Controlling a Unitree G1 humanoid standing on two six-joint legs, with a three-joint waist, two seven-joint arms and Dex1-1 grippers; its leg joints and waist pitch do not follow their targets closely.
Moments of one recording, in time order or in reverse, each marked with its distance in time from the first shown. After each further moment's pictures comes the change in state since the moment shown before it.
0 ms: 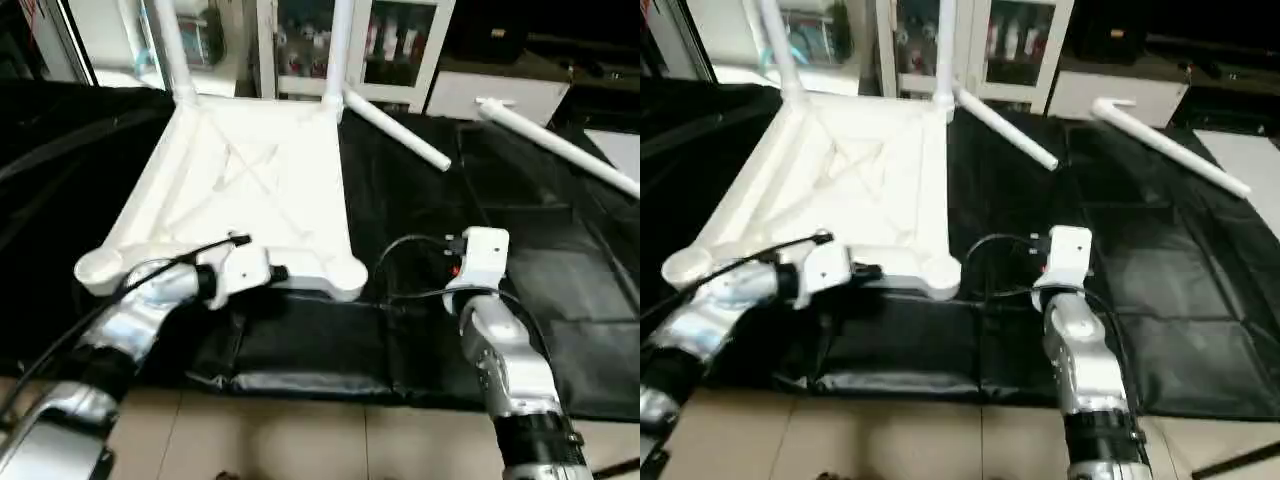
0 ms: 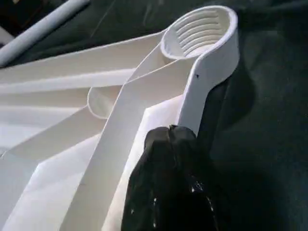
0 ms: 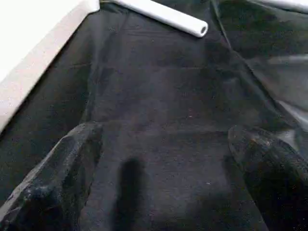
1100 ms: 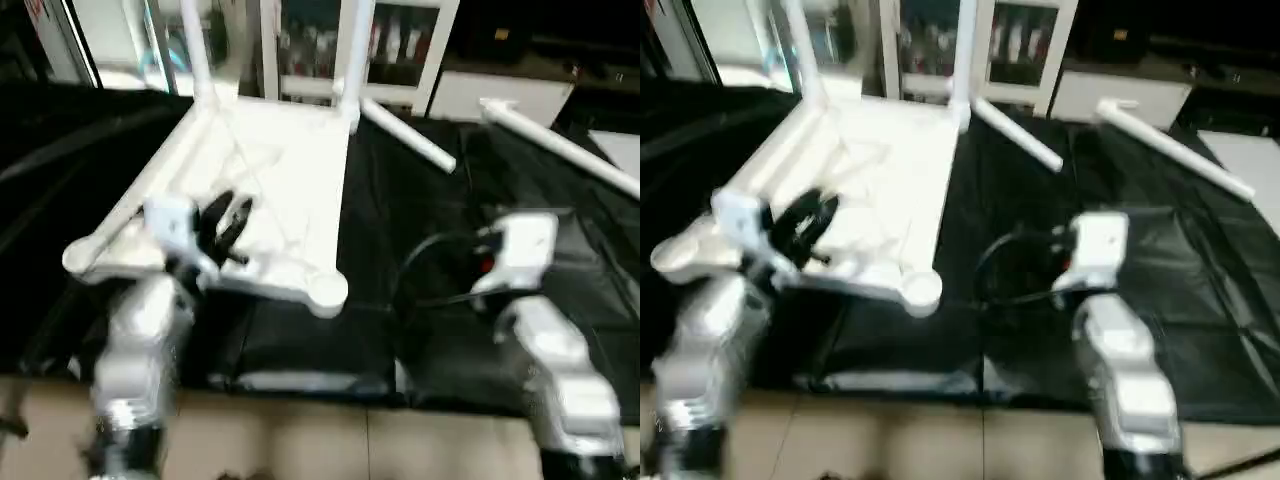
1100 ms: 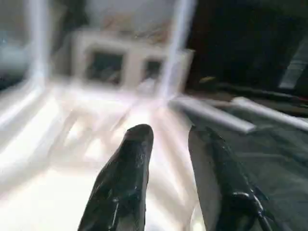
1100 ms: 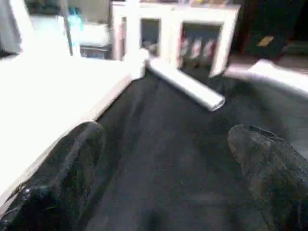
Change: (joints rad) left arm 0.362 -0.453 0.380 -0.643 -0.374 0.483 0.630; right arm 0.146 -0.110 0.013 -0.461 0.012 0.092 0.093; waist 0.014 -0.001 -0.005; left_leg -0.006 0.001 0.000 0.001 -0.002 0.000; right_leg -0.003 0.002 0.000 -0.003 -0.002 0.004
